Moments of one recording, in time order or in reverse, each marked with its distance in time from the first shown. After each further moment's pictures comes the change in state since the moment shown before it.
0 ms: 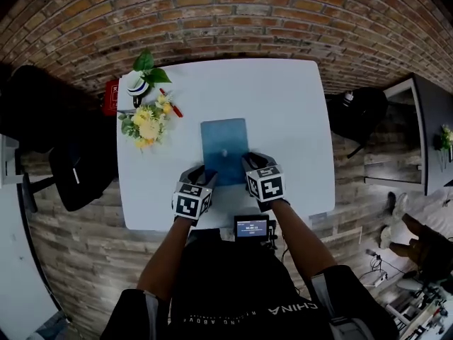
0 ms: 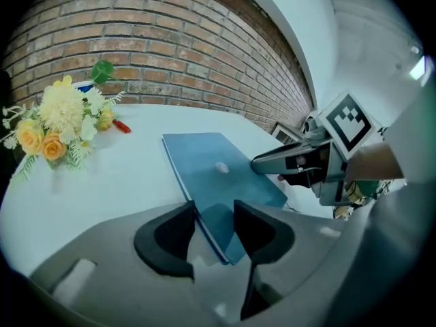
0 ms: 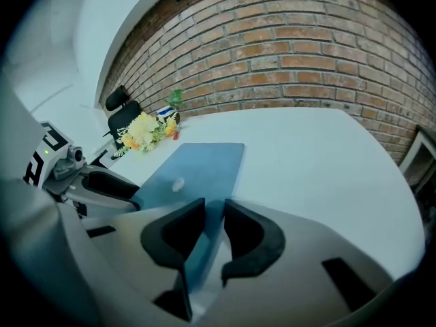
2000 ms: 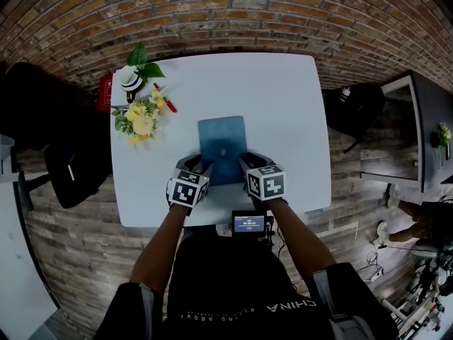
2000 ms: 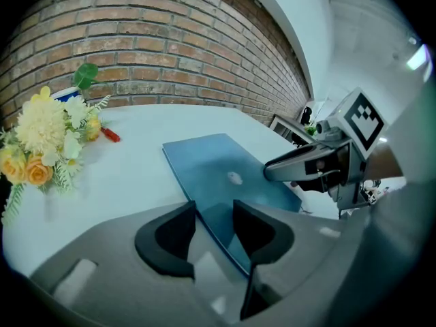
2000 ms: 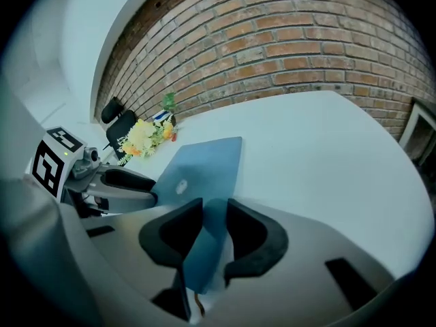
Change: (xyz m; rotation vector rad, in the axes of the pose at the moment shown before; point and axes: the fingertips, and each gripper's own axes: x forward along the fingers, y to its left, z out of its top) left arm 0.014 0.006 0.015 0.066 0.050 -0.004; right arm -0.009 0.000 -0.013 0.129 0.023 0.041
